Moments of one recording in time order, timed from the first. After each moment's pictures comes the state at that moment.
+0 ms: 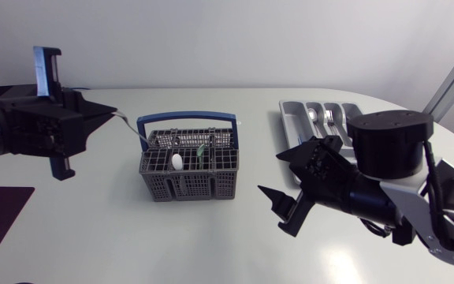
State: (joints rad) left arm -0.26 0.97 0.85 -0.33 0.18 1.60; right arm 0.63 1.09 0.55 0.00 -0.04 -0.47
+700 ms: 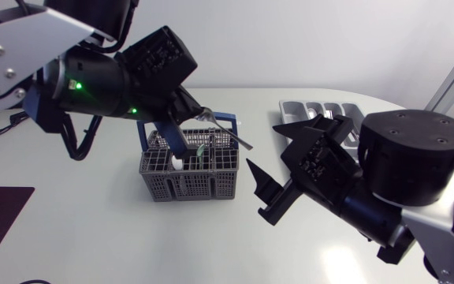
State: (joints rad) left arm -0.67 1.37 1.24 -0.53 0.00 0.51; right arm 0.85 1.05 0.54 0.21 0.28 -0.47
